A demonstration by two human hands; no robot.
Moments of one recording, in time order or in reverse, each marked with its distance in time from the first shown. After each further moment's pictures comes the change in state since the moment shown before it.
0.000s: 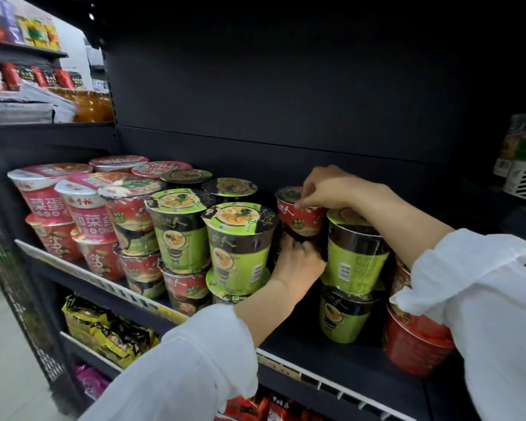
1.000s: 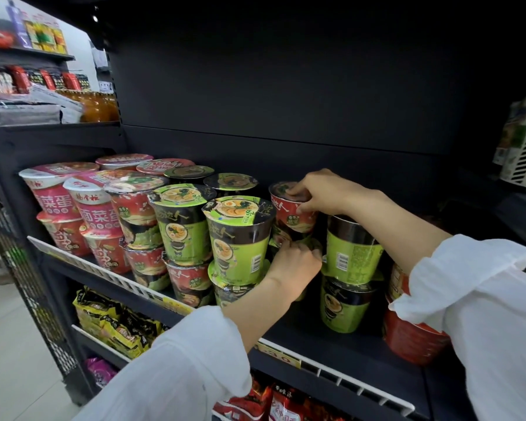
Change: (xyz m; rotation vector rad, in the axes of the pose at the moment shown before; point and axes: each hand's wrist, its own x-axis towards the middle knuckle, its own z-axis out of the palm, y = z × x) left_hand -0.012 -0.002 0.003 -0.029 0.053 0.163; right_hand -0.011 0.000 0.021 -0.025 0.031 -0.129
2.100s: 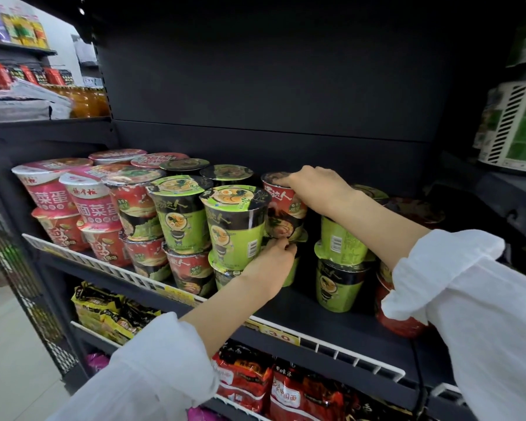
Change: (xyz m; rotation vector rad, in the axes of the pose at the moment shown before) left_hand -0.044 -0.018 0.004 -0.264 -0.062 -0.029; right_hand -0.024 -0.028 0.011 -0.381 0.143 -0.006
